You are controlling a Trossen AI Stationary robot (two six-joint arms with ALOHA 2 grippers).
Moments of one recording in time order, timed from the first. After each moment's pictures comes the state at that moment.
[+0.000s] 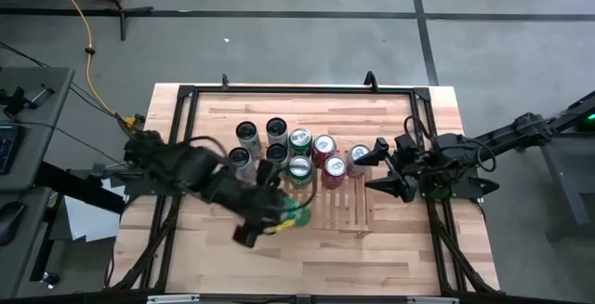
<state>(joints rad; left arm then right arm) -0.49 1.84 2.31 -1.38 -0.26 -0.04 0.33 0.80 0.64 0.30 0.12 0.49</state>
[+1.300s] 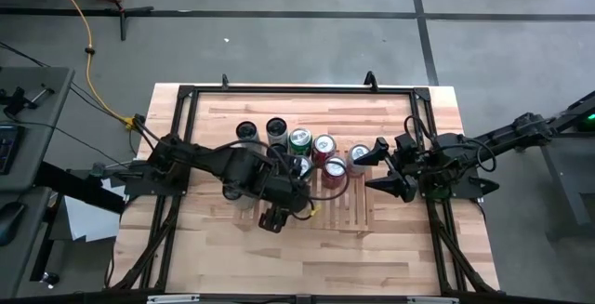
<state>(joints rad) -0.35 2.00 2.31 -1.44 -0.24 0.03 0.33 0.80 0.64 0.32 0.12 0.49</state>
